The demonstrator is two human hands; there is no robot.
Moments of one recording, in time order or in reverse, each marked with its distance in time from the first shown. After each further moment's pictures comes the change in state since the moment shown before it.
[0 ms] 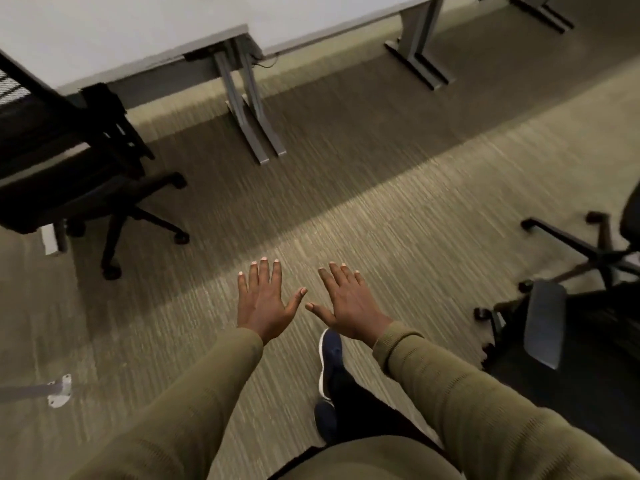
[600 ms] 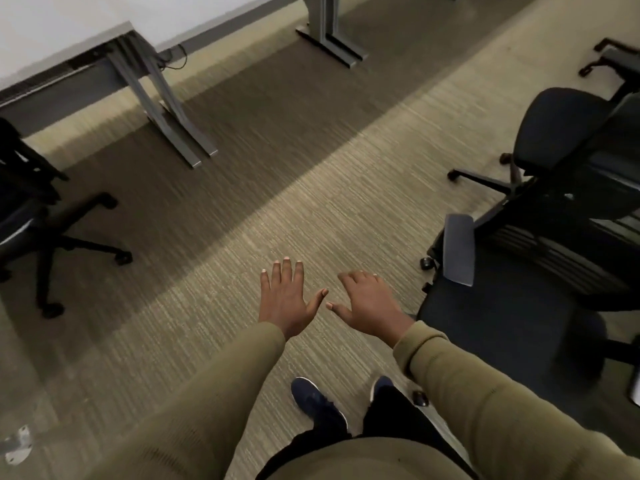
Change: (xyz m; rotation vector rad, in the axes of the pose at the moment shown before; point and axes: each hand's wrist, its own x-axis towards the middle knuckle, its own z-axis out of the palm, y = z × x) left_hand -0.077 0.156 0.056 0.086 -0.070 0.334; right_hand -0.178 0.097 0.006 0.004 0.075 0.270
